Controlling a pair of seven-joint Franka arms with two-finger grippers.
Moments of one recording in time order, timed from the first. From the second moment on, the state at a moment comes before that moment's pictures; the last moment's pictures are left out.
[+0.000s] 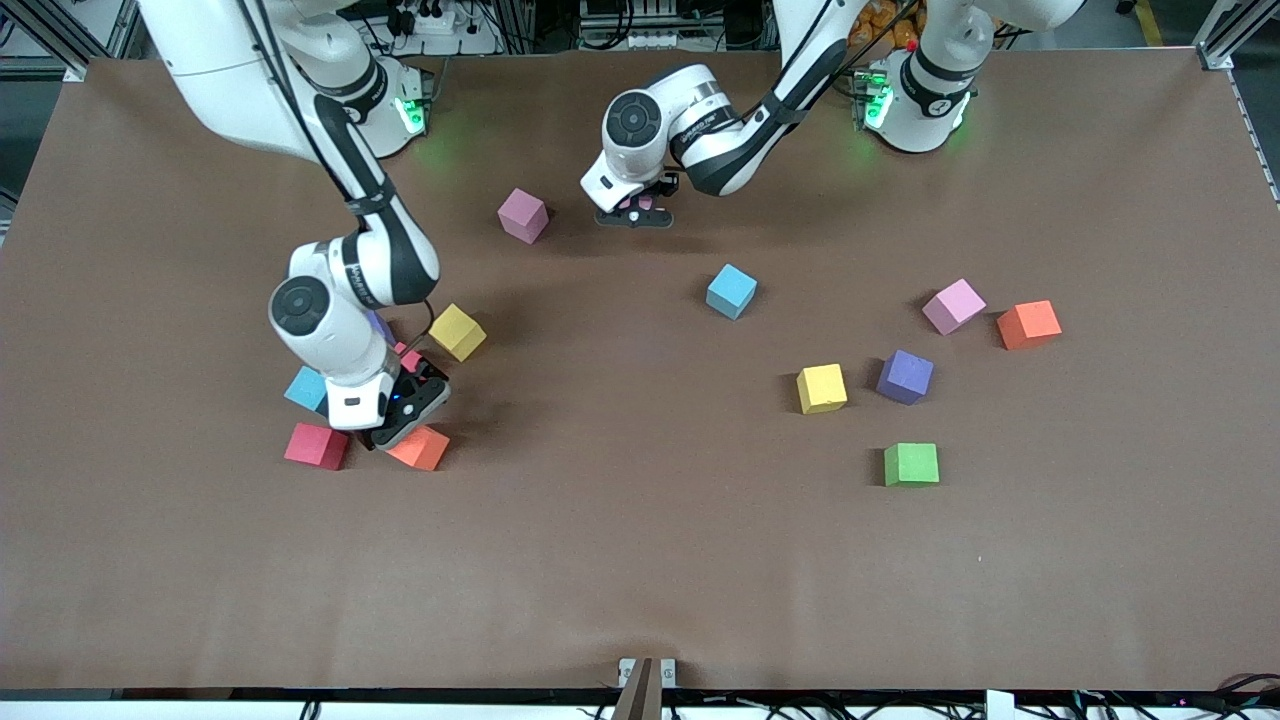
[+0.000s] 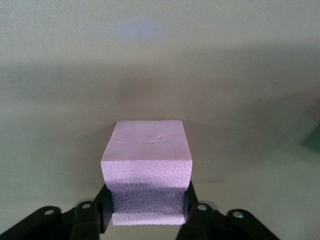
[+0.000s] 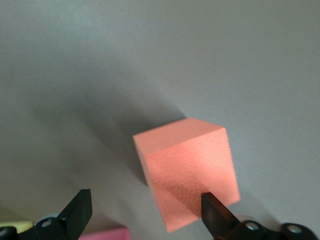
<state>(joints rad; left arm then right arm) -0.67 0.53 -0.49 -2.02 -0.10 2.36 -0.99 0.32 0.47 -0.09 -2.02 0.12 2.59 -0.70</state>
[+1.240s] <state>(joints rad) -0.44 0.31 -0.46 -1.92 -0.10 2.05 -0.98 0.33 0.56 -0.09 -1.88 0.12 2.48 -0.90</state>
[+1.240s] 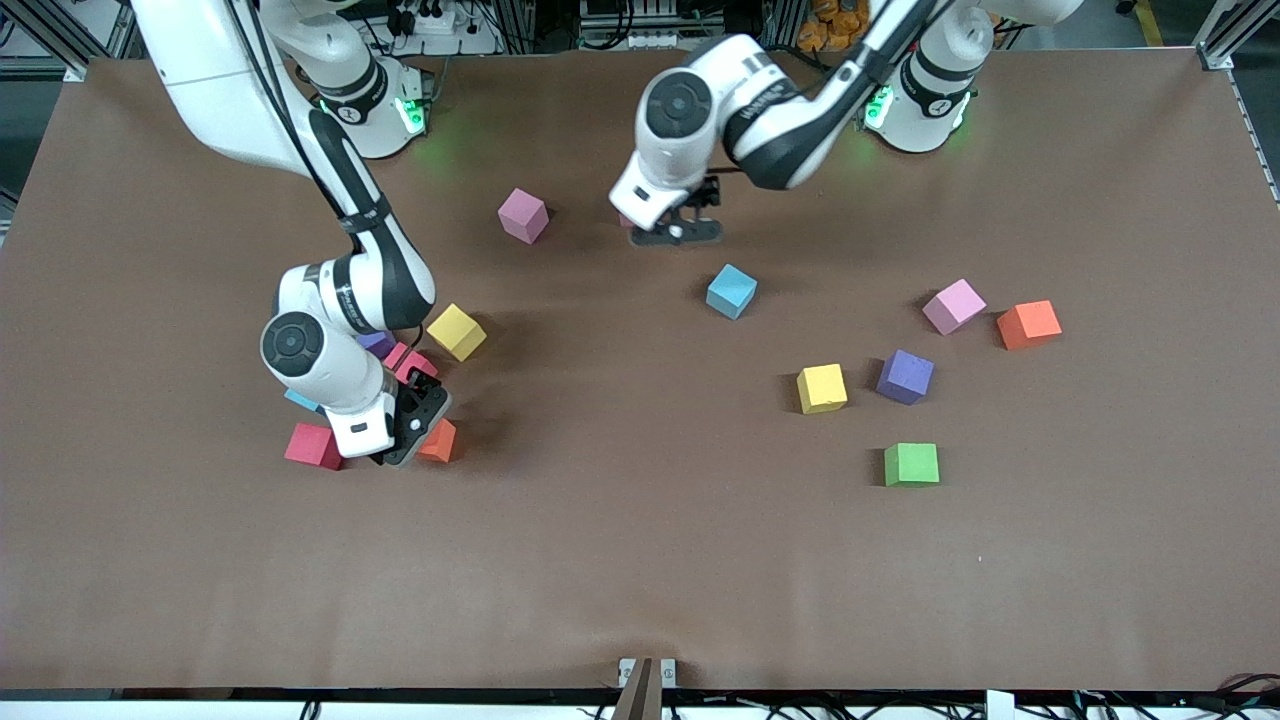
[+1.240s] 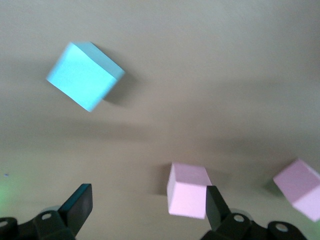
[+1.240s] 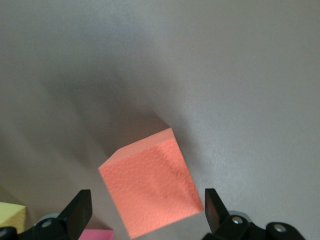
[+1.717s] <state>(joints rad) -0.24 0.32 -0.46 -1.93 -0.10 2.00 -1.06 0.35 0.58 -0.09 -1.87 0.12 2.50 -0.94</state>
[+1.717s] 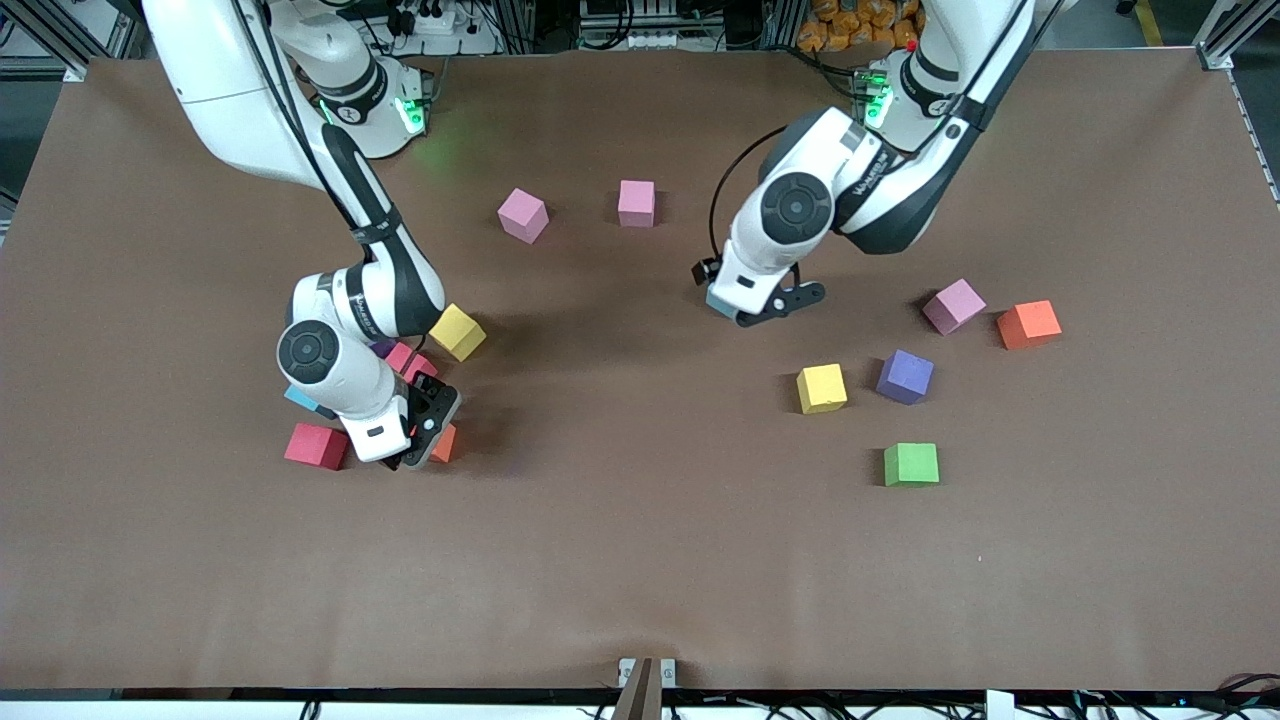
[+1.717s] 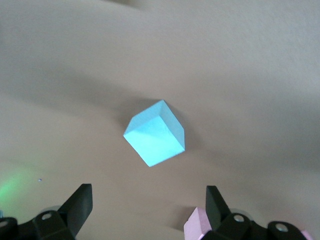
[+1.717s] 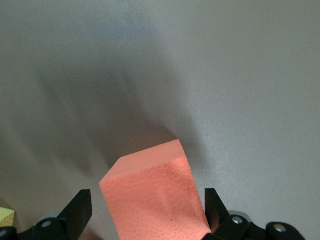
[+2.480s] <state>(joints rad) -0.20 0.34 -0.46 -2.04 -0.10 2.15 -1.34 0.37 0.52 -0.08 -1.84 0.12 2.37 -0.76</state>
